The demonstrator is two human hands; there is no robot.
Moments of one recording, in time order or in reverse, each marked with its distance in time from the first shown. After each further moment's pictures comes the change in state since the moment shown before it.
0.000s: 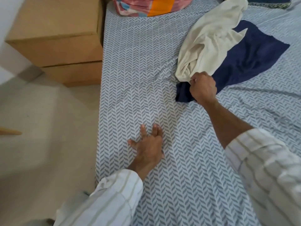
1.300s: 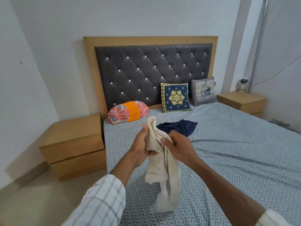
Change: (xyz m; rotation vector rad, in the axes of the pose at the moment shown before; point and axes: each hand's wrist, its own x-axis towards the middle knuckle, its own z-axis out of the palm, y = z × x) left_hand -0.327 0.007 -0.152 -1.504 0.115 0.621; right_hand -0.363 -0.091 -0.256 0.393 0.326 -0.269
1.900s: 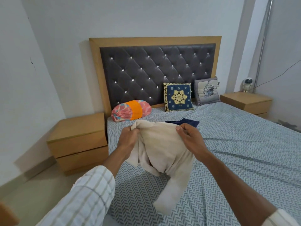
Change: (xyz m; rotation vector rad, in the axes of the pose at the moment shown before) left_hand -0.019 0.005 -0.019 0.409 0.381 0.199; right_hand -0.019 0.017 -0.039 0.332 0.079 0.146
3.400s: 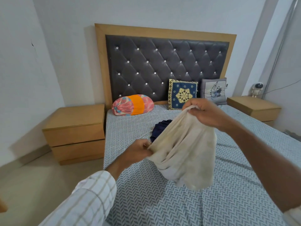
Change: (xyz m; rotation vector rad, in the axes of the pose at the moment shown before) left_hand 0.043 -0.071 0.030 0.280 -0.441 0.108; right_hand 0.085 -0.064 -0.059 -0.352 -0.329 -0.280
